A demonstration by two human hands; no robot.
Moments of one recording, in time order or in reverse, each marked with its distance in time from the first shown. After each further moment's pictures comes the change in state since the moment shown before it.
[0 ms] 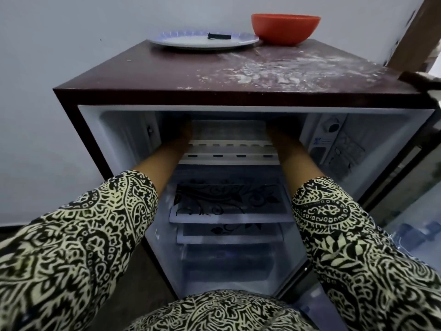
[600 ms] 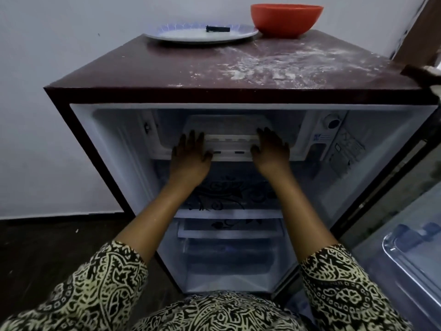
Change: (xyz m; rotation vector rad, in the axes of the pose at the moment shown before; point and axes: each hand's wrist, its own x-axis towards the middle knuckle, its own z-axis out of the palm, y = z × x) left_hand -0.031 -0.058 0.034 0.758 0.050 0.395; right_hand -0.026 0.038 0.023 -0.631 -0.015 -0.389
